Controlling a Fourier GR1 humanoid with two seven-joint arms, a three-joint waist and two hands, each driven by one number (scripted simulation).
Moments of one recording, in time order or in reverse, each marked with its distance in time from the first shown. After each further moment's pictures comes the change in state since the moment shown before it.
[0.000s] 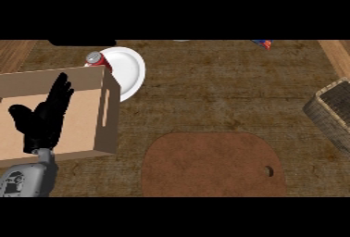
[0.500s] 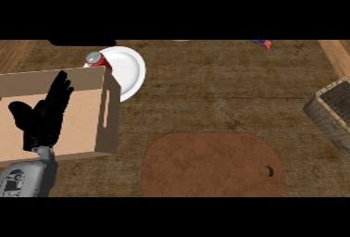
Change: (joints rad) left arm -0.016 -0.001 0.007 0.004 -0.007 0.001 0.012; right arm -0.076 -0.004 -0.031 0.190 -0.003 0.136 -0.017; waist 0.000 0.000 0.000
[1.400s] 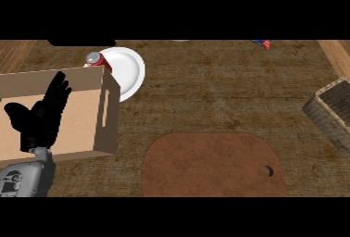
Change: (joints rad) left arm 0.005 -0.002 0.020 -0.001 0.002 -0.021 -0.006; right arm 0.058 -0.006 -0.035 0.143 0.043 -0.071 -0.088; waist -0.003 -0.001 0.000
